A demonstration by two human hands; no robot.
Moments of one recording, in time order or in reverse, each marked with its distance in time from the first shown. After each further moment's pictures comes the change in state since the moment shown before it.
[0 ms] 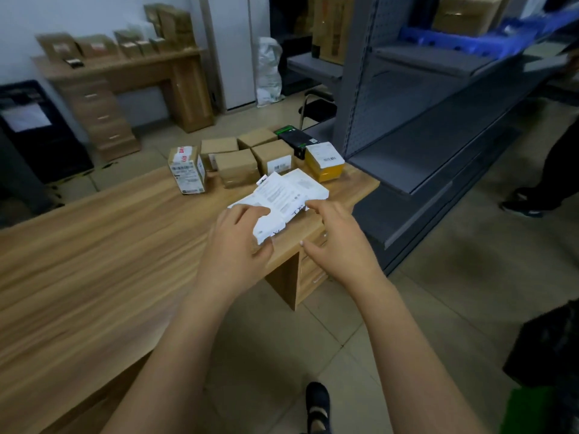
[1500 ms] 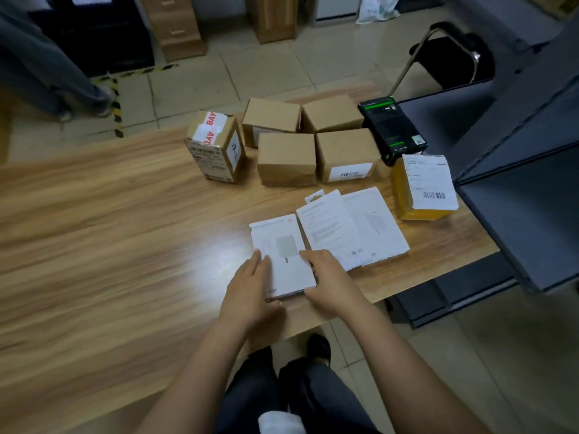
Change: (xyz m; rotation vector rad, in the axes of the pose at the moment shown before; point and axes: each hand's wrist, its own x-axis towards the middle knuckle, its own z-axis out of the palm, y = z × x) left_hand 0.150 -0.159 0.178 0.039 -0.512 -0.600; right_hand 0.252 0.118 0.181 0.022 -0.778 0.026
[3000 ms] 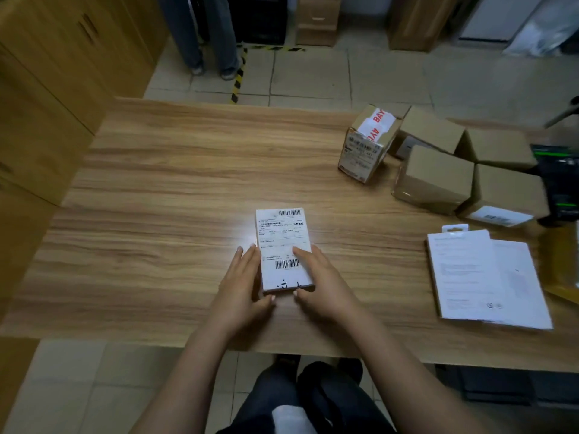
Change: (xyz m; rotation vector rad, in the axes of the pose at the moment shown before) left_hand -0.085 -0.190 -0.019 -0.264 0.336 -0.202; right_hand 0.055 -0.140 0.136 -0.039 -0.231 -0.339
